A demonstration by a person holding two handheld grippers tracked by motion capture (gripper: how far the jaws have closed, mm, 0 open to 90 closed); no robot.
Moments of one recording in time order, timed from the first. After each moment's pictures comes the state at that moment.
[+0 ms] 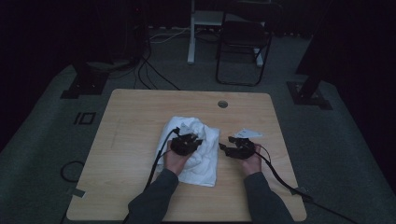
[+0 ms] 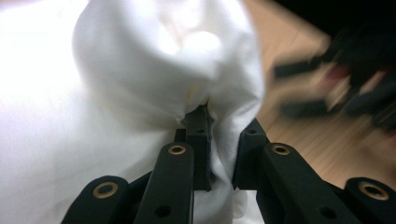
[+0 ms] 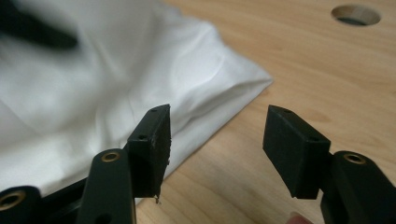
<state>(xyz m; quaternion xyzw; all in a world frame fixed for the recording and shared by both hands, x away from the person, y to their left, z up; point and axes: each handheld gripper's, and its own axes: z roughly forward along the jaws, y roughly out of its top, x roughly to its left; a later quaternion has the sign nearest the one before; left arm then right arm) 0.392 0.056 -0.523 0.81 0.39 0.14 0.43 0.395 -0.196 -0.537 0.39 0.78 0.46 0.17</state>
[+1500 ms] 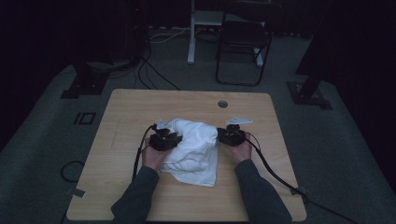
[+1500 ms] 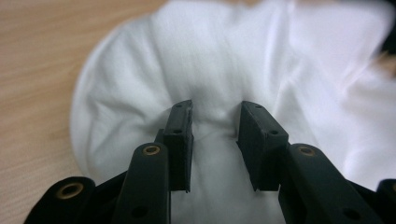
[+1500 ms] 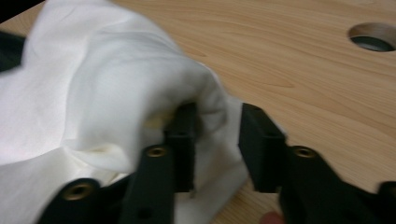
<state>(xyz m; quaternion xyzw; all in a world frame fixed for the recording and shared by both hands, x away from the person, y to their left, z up) 0.404 0.129 -0.518 0.79 0.44 0.16 0.40 0.439 -0.168 -0.527 0.42 0.77 0.46 0.15</state>
